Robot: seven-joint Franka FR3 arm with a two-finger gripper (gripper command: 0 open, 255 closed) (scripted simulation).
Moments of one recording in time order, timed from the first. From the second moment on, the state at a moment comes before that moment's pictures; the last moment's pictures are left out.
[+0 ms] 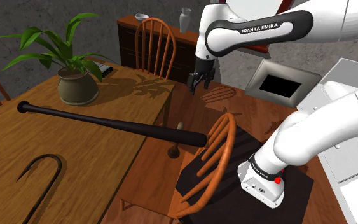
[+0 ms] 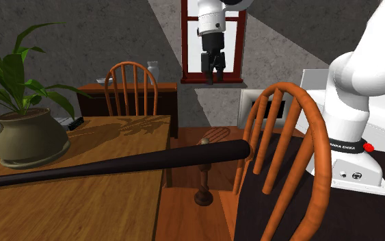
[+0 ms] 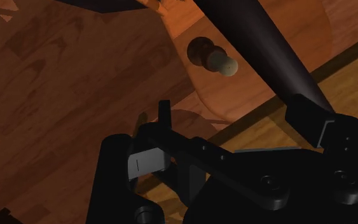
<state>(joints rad) 0.04 -0.34 0.05 -2.39 0.04 1.94 0.16</state>
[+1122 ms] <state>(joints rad) 0.10 0.29 0.11 -2.24 -0.01 2.15 0.30</state>
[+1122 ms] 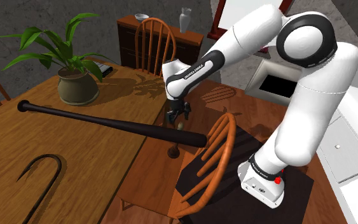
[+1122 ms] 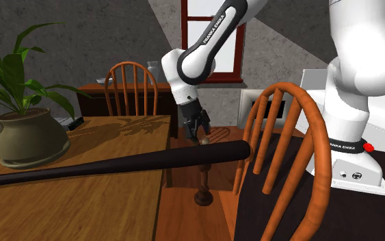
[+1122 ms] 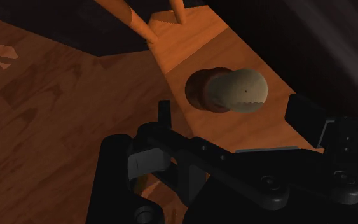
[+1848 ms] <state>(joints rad) 0.11 0.54 0.09 -2.15 -0.03 2.25 0.34</state>
